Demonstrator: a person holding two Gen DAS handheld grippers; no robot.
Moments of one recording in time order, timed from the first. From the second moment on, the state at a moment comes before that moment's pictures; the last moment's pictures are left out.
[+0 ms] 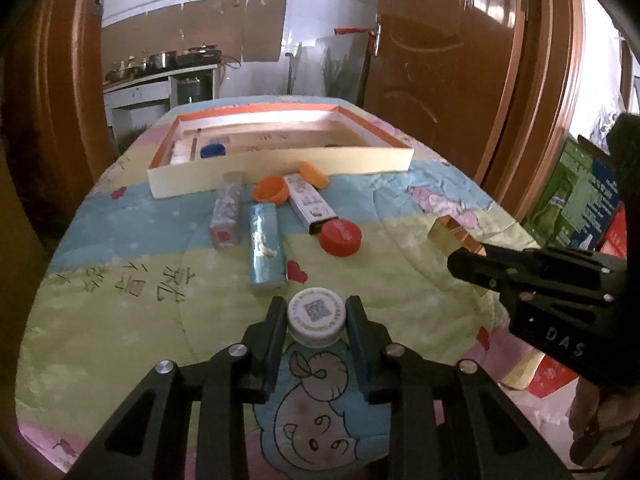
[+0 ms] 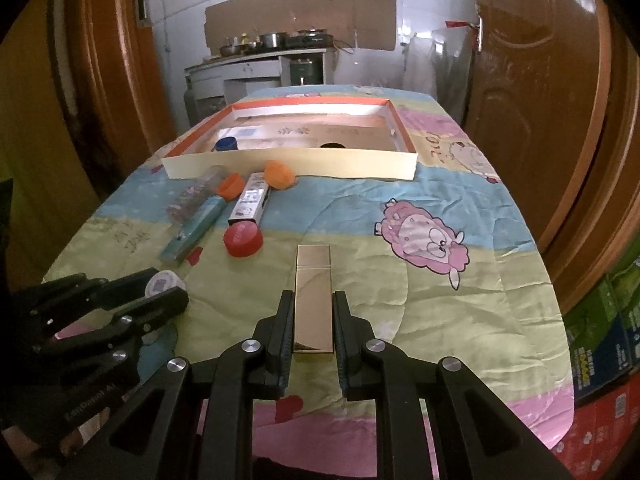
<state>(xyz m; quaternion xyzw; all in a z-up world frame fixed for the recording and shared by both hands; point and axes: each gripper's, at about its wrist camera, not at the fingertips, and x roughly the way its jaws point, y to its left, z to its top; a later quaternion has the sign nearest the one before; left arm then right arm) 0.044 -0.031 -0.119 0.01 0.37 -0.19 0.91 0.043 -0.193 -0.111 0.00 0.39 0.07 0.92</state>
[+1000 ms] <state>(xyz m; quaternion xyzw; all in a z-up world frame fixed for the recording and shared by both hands) 0.104 -0.034 -0.032 0.02 0.30 -0.16 0.94 0.091 -0.184 -0.058 -0.02 0.34 0.08 0.94</state>
